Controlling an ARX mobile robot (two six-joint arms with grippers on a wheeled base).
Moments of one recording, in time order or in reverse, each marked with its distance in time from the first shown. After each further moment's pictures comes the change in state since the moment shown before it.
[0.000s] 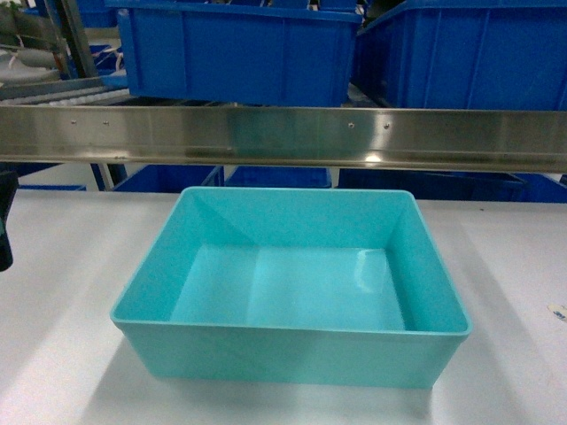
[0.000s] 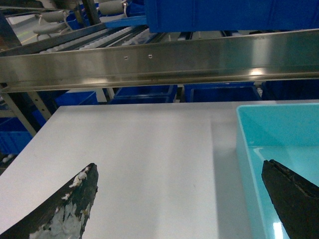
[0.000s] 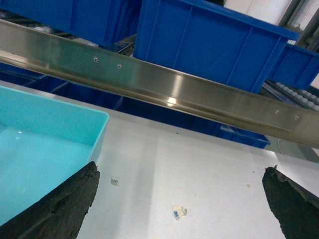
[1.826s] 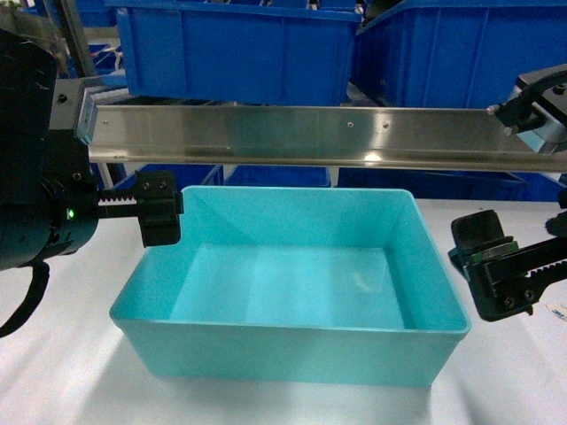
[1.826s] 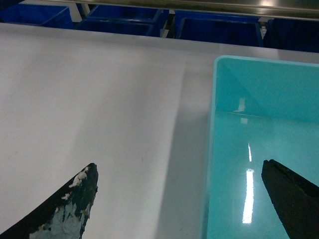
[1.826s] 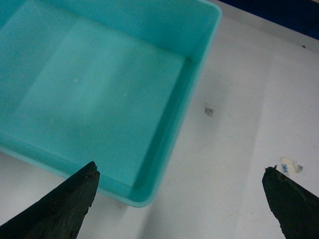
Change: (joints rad) left arm -0.158 0.451 0.451 -0.364 -0.129 -0.281; right arm 0.132 0.517 0.454 -0.518 -0.113 0.123
